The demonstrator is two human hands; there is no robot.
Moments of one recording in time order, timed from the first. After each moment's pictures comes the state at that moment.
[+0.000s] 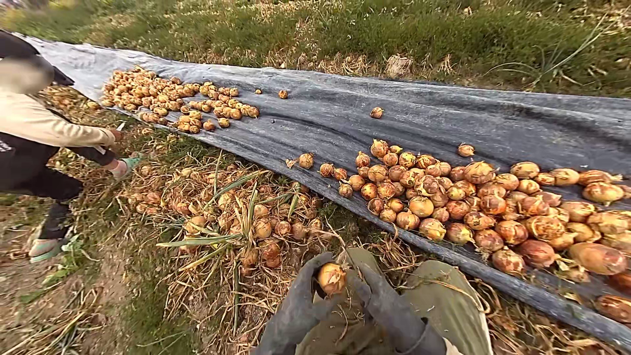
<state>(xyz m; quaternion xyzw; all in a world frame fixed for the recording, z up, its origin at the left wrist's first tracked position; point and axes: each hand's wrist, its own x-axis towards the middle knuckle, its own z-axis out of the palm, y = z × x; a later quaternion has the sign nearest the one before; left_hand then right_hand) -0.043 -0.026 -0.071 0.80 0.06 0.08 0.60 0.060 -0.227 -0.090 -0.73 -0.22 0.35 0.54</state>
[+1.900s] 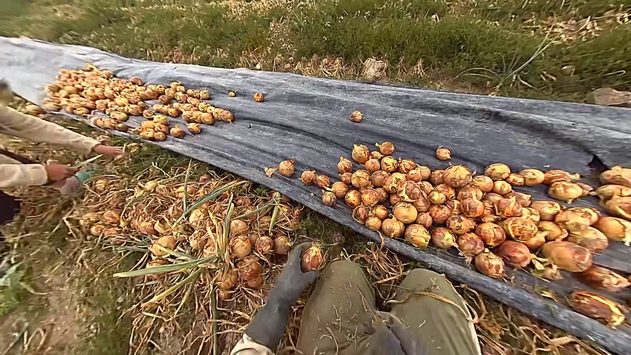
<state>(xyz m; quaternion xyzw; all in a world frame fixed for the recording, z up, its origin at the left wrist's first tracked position) 0.054 0.034 -0.169 0.85 0.22 -0.06 0.47 0.027 -0.292 -0.084 -0.80 -0.14 0.30 0.50</state>
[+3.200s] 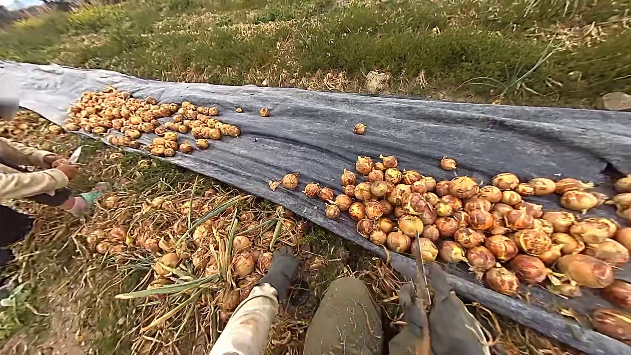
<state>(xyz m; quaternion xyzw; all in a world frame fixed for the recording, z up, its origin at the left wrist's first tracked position) 0.130 0.104 -0.221 0.93 0.10 -0.33 -0.11 0.136 -0.280 -0.055 -0.48 0.12 0.33 0.80</state>
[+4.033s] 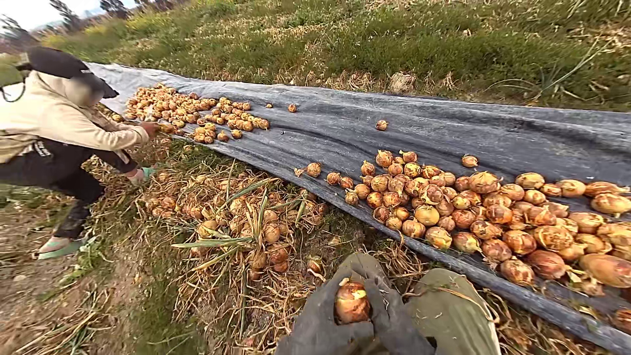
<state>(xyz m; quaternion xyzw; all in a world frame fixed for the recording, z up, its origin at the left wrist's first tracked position) -0.065 -0.060 -0.027 0.87 0.12 -0.03 0.48 0.027 -0.223 -0.085 -0.73 -0.28 0.12 0.61</state>
